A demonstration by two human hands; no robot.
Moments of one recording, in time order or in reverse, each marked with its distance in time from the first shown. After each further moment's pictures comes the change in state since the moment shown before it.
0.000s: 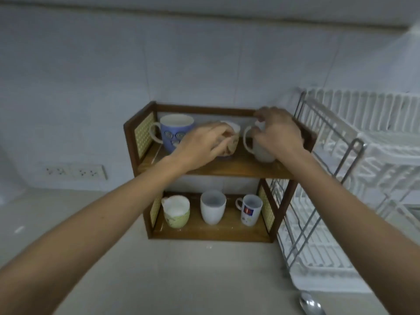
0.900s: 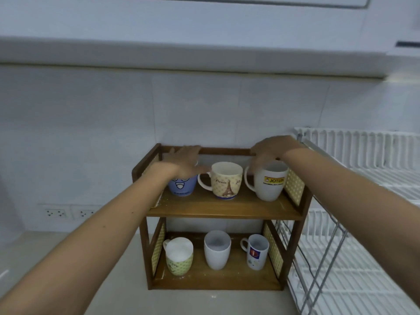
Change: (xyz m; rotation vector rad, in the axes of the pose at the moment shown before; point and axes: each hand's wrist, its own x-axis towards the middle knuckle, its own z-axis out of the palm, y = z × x) left_hand 0.039 -0.071 -0.040 0.095 -0.526 -0.553; right_hand 0.096 -0.012 -0.026 -0.489 -0.839 -0.012
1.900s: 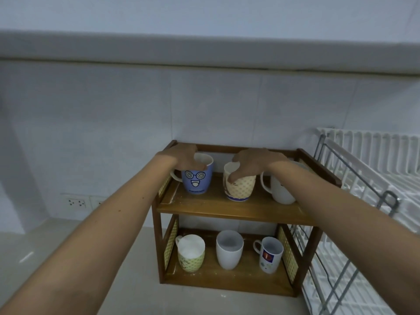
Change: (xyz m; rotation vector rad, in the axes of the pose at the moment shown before) left_hand 0.005 -0.045 -0.008 0.042 0.014 -0.073; right_hand 0.019 -0.067 0.016 0.175 0.110 -0.232
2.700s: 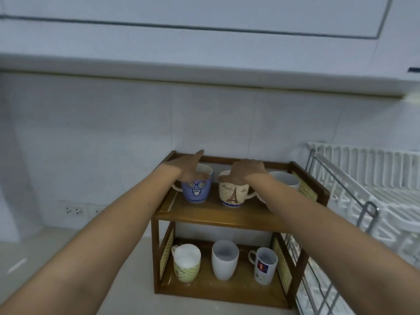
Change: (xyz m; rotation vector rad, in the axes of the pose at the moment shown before) left_hand -0.012 0.016 -0.006 -0.058 -0.081 0.031; right_hand 0.000 -0.023 0.005 -0.119 0.130 0.262
